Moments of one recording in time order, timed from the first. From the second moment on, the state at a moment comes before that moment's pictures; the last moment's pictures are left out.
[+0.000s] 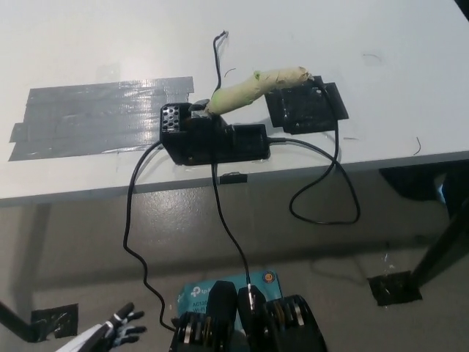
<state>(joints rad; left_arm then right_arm) 0.04 0.51 -0.15 -0.09 -0.15 0.46 -0.39 0.14 -0.23 -0.48 0.00 -0.47 0.03 0.68</state>
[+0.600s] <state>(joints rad) 0.05 0.51 -0.12 -0.05 -0.20 0.46 -0.37 0.11 -0.33 -0.33 0.03 -0.36 0.01 0.52</state>
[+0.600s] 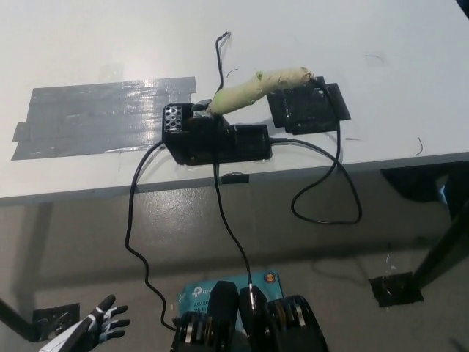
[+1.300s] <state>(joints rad) 0.05 0.52 -0.07 0.00 -0.20 0.46 -0.36 0.06 -0.37 -0.18 0.07 -0.32 0.02 0.45</state>
